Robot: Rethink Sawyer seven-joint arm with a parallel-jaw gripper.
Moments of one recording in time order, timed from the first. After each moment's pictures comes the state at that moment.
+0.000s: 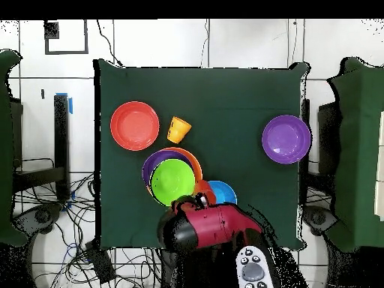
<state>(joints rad) -0.30 -0.87 0.07 2.10 -0.51 0.24 1.66</state>
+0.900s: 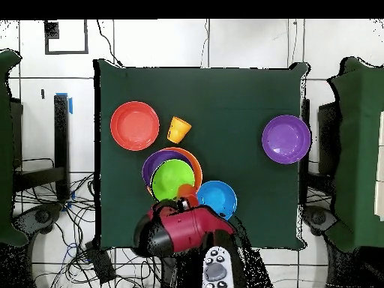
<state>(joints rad) -0.14 -0.85 0.01 2.10 -0.44 0.21 1.79</state>
